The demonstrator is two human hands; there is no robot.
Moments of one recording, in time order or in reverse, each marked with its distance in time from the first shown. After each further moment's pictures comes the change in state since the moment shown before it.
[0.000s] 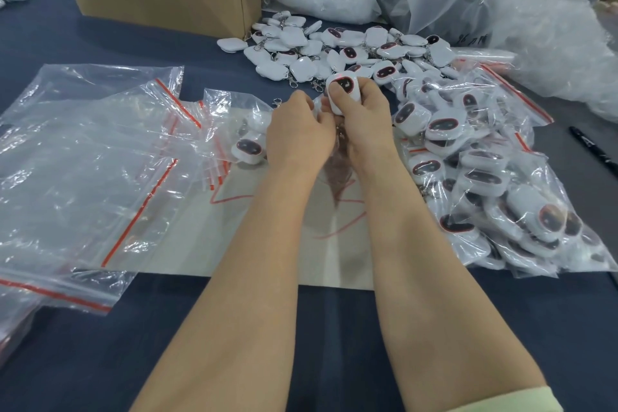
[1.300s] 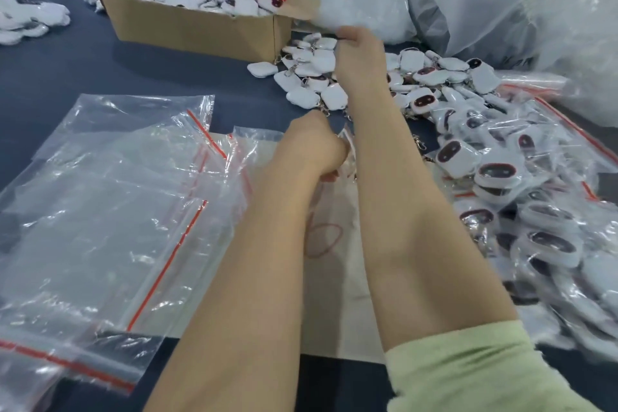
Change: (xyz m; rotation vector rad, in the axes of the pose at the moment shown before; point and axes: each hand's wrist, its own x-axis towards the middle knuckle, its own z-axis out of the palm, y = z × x) left_hand 0.045 0.005 -0.034 0.200 -0.410 -0.158; right_hand 0.085 -0.036 0.082 -0.504 -0.012 -0.109
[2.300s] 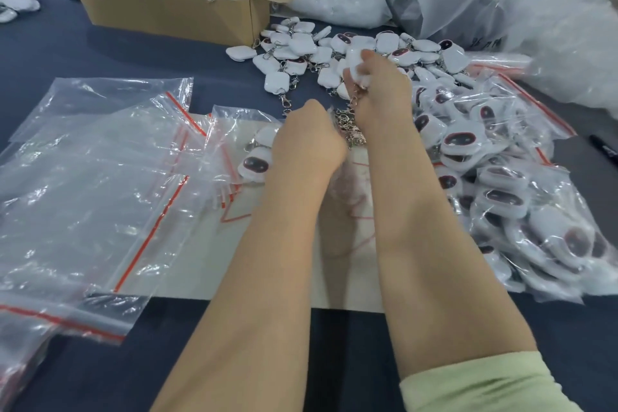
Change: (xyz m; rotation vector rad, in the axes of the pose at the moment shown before) left_hand -0.027 0.007 0.031 0.082 0.233 0.111; right_hand -0.044 0.028 -0.052 0.808 0.164 0.294
